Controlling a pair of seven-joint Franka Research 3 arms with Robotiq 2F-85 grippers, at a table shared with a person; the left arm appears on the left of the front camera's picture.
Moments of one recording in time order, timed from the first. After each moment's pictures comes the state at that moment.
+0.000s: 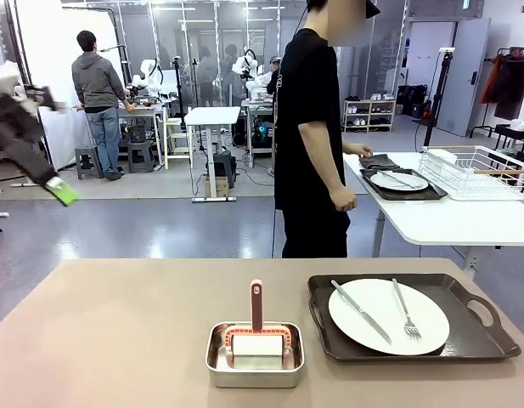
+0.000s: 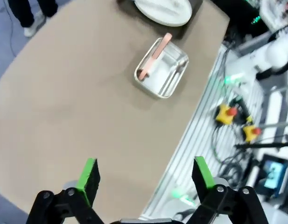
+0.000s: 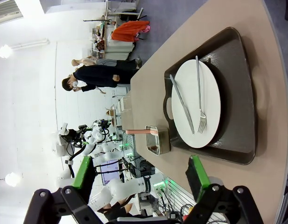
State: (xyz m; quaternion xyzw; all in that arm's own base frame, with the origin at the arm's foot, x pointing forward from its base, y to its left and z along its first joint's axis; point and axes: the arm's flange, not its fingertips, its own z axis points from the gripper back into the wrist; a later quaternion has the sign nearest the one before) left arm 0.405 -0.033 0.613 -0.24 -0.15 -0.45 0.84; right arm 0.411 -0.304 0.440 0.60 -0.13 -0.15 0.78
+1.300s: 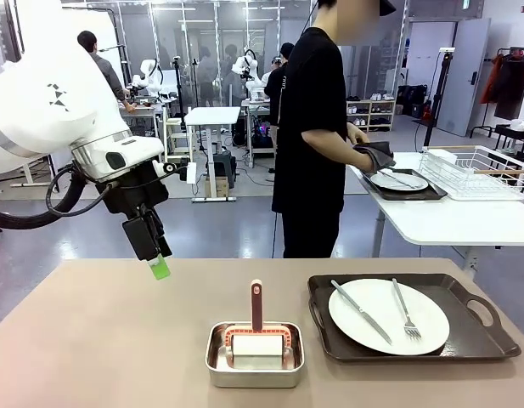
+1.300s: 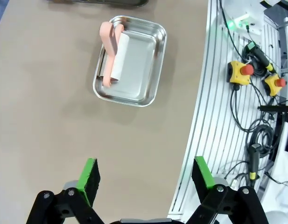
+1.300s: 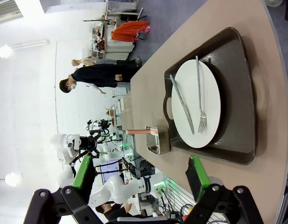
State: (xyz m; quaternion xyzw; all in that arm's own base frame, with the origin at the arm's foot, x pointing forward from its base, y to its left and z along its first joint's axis) left arm 0.384 -0.194 0.539 -0.16 -0.09 -0.61 0.77; right arm 0.411 -0.304 0.440 0.60 -0.13 -0.15 0.78
